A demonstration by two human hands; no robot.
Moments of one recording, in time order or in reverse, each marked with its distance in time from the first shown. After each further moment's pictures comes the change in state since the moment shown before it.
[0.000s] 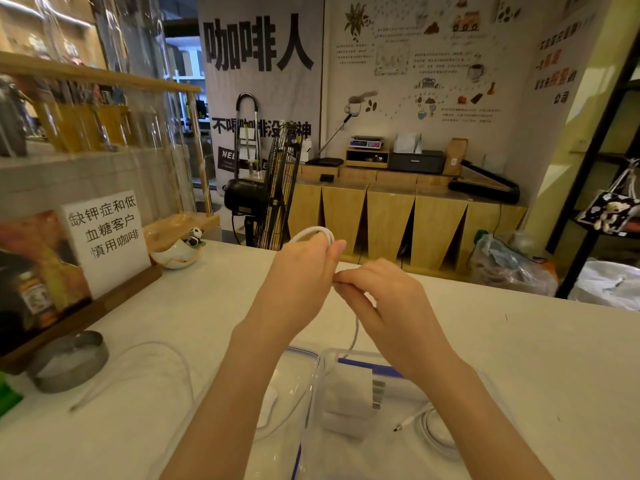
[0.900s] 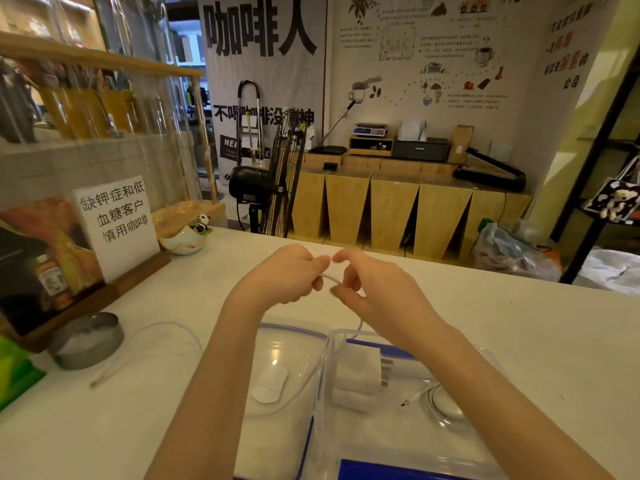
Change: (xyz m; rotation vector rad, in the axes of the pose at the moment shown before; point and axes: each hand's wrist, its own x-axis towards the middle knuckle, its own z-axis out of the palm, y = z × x) left_hand -0.005 -0.026 -0.009 -0.302 -0.486 -0.448; right_hand 0.010 0.000 0.019 -0.031 -0.311 0.209
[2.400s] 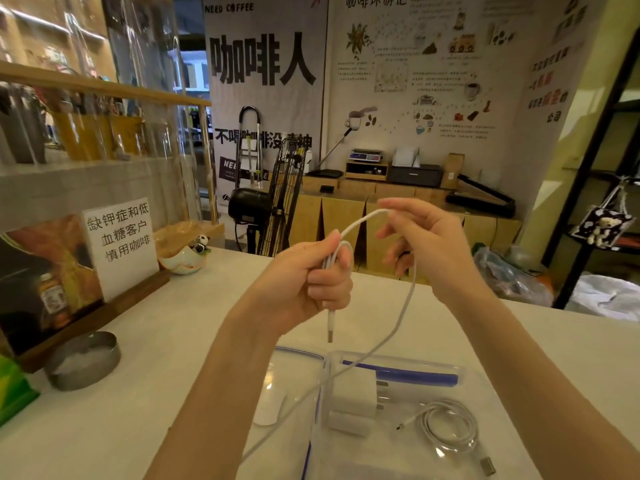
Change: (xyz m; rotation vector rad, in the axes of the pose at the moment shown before) left_hand -0.020 0.016 -0.009 -1.200 -0.610 0.402; right_hand 0.015 0.006 -0.074 0.857 0.339 0.134
